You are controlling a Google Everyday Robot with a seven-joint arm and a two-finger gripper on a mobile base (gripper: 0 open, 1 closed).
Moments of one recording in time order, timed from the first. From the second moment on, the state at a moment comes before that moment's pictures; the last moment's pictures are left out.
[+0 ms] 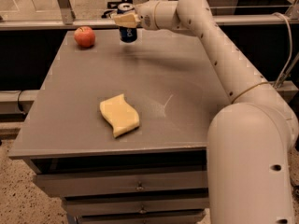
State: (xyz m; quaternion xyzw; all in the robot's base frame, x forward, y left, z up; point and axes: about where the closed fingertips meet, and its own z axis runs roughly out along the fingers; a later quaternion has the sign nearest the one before) arm 0.853 0.046 0.950 -0.38 0.66 0.28 0.58
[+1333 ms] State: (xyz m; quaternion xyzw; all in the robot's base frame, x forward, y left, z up) arm 0.867 0.146 0.916 -0.42 0.64 0.32 0.55
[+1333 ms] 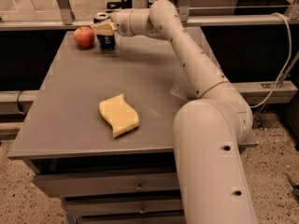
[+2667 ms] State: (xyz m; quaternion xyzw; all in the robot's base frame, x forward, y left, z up) arm 0.872 0.117 0.929 -0.43 0.64 0.28 0.56
